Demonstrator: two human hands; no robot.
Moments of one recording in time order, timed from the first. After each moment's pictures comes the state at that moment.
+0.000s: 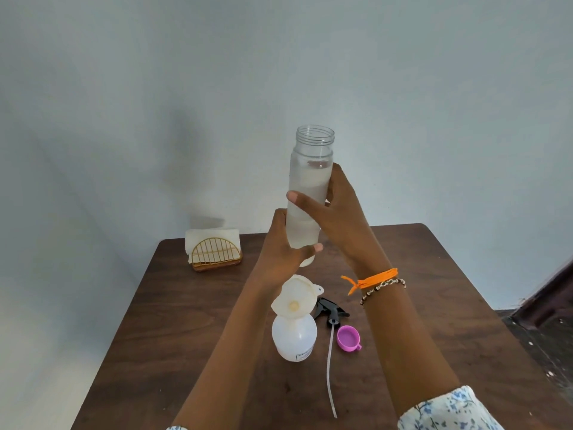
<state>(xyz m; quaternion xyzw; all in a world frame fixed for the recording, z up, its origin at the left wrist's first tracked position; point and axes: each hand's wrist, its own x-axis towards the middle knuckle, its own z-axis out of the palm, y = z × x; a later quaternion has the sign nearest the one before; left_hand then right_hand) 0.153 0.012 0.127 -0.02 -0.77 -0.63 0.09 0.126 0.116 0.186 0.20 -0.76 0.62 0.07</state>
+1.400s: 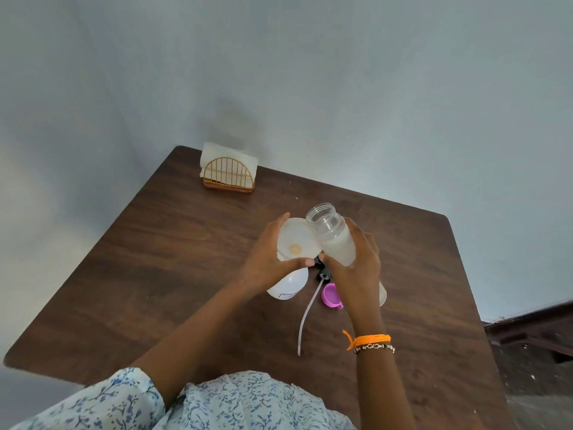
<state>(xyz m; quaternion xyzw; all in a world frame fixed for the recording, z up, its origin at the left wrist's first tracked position) 0.202 0.004 0.012 0.11 -0.83 -0.55 0.05 0.176 0.154 0.053 0.11 -0.87 0.48 0.05</state>
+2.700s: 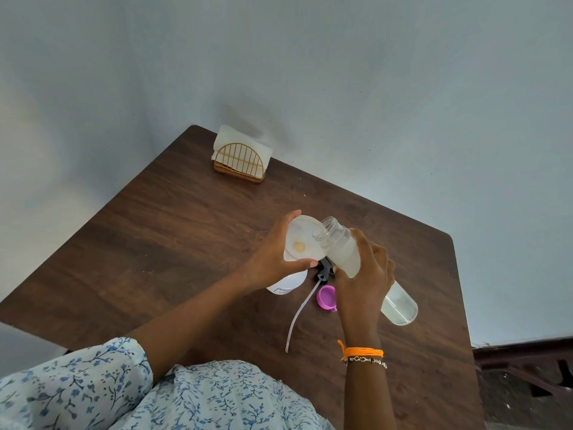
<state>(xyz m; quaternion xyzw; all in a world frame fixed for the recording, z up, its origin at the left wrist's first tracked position) 0.203 0.011 0.008 0.10 -0.84 -0.54 0.05 0.182 0.153 0.047 0.08 -0.93 0.33 0.13</state>
